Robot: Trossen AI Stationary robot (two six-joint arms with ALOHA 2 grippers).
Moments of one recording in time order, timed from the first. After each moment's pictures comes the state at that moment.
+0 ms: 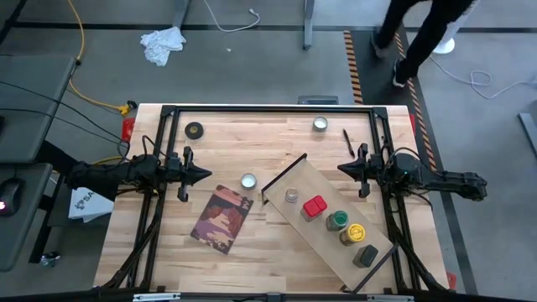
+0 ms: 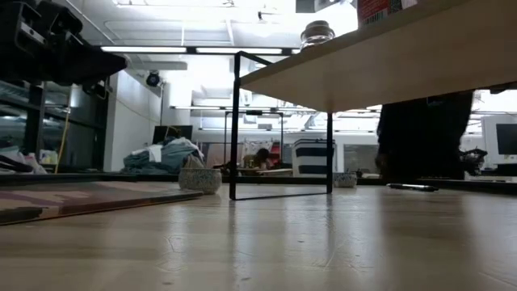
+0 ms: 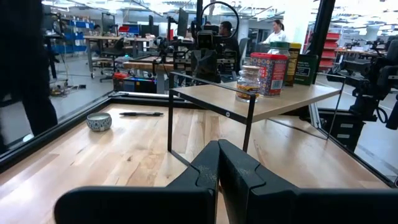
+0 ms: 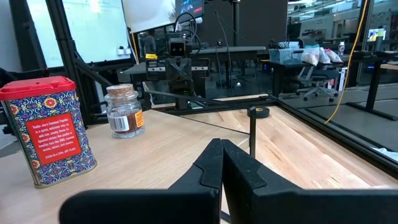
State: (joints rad) left arm -0.04 0.00 0.01 0.02 -0.09 -0.05; right arm -0.09 0.01 0.01 0.04 0.01 0.05
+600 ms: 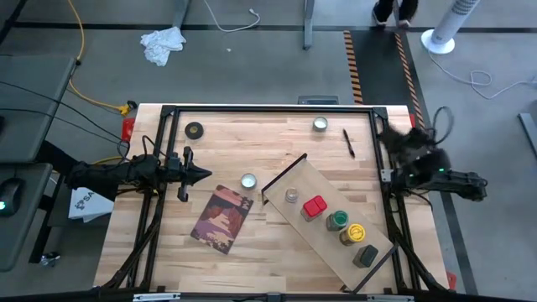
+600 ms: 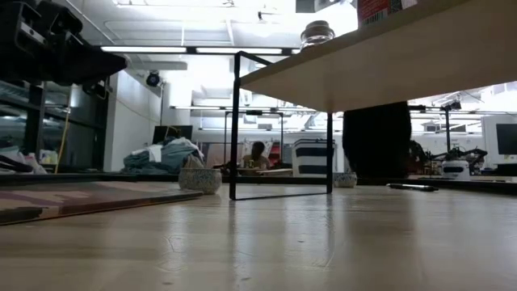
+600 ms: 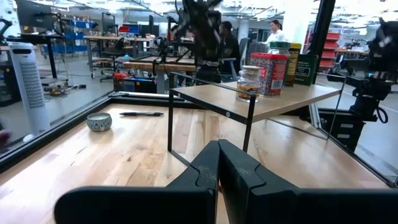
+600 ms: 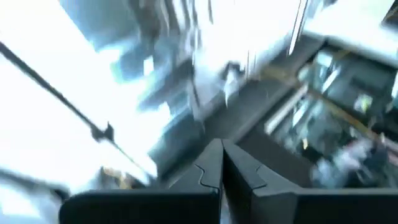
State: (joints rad) left arm -0.04 0.00 0.01 0.02 -0.09 -0.05; right arm -0.09 0.01 0.12 0.72 0.44 0.67
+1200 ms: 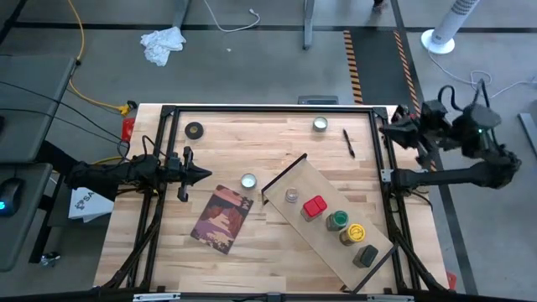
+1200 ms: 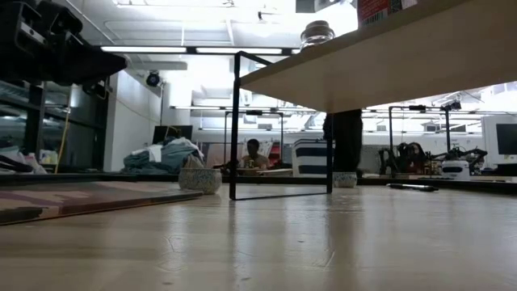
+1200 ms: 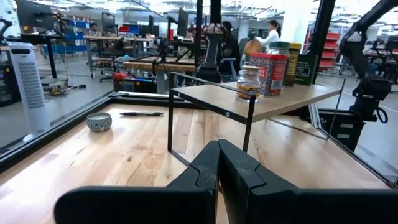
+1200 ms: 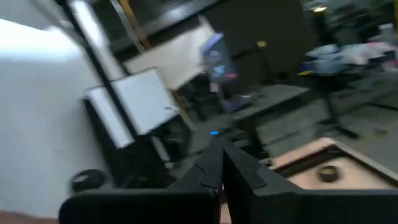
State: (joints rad) left arm -0.04 0.00 0.01 0.02 -0.09 -0.05; right arm -0.09 0.58 1.12 -0.38 -0.06 0.43
